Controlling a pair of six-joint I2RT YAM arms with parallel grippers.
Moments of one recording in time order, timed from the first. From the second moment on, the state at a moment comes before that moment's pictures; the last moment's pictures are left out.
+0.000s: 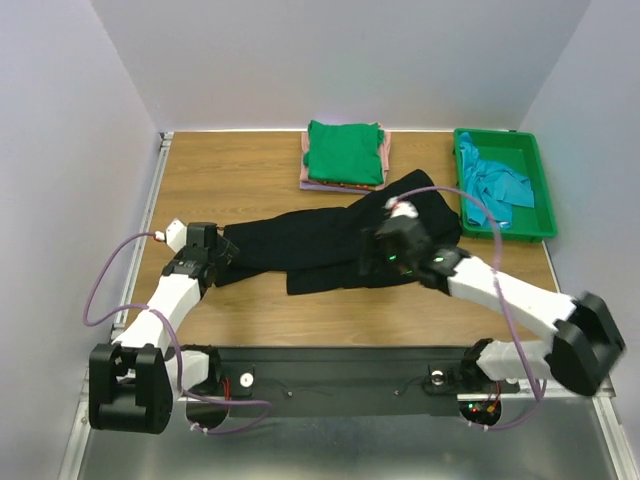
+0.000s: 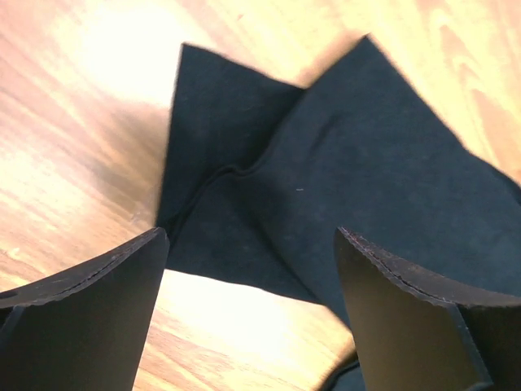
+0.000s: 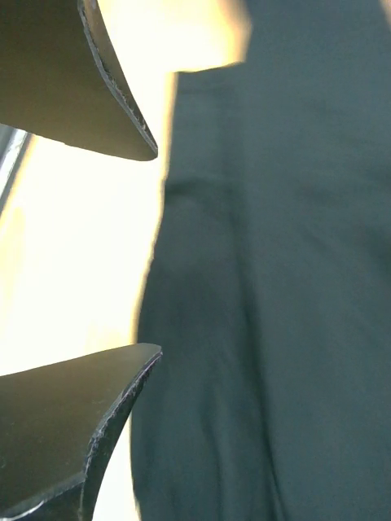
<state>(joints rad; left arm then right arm) -0.11 1.08 0.58 -0.37 -0.31 -0.90 0.62 1.16 0.81 -0.35 0.17 0.60</state>
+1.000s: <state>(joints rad) -0.08 1.22 0.49 -0.15 -0.16 -0.86 0.93 1.75 1.03 -0.31 0.54 0.75</state>
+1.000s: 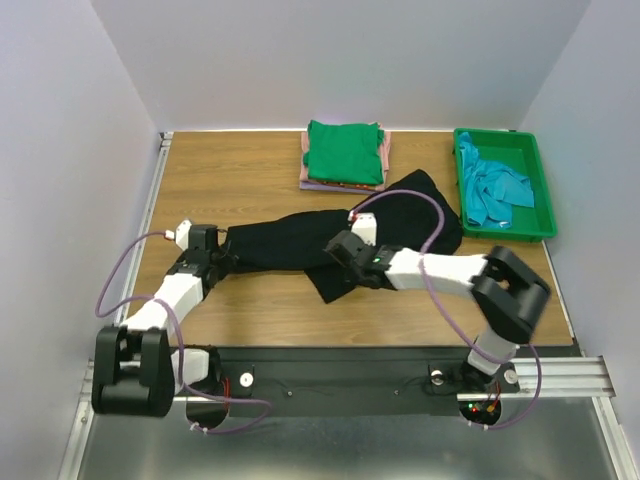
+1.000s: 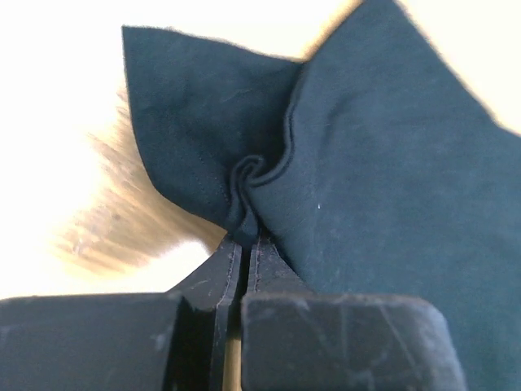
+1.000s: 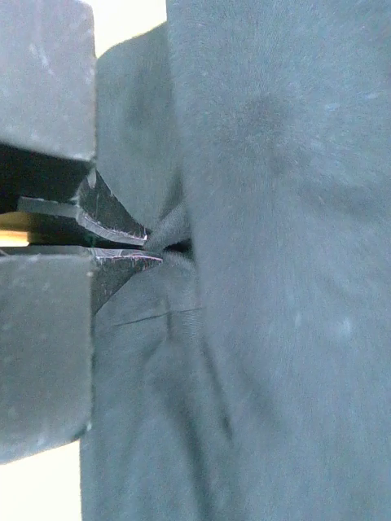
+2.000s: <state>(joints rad) -0.08 0.45 1.41 -0.52 -0.07 -0.81 0.93 0.98 1.96 -0.53 0.00 0.35</state>
